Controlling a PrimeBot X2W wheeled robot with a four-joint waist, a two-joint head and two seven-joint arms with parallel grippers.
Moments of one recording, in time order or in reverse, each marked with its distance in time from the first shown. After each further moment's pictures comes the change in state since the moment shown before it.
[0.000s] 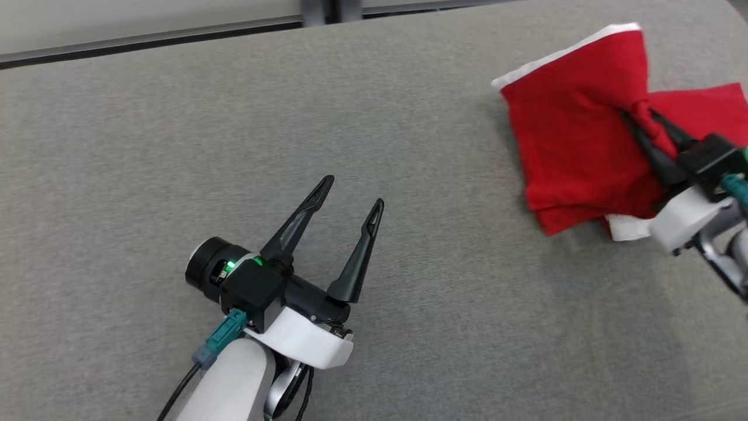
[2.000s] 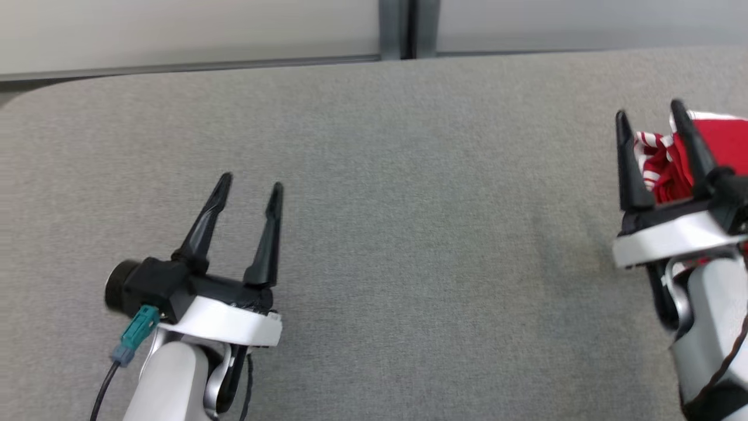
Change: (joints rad) left arm 0.033 0.002 0.221 0.032 -0.041 0.009 0.000; right arm 0.131 0.315 -0.388 0.014 0.033 0.000 -0.164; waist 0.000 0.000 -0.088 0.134
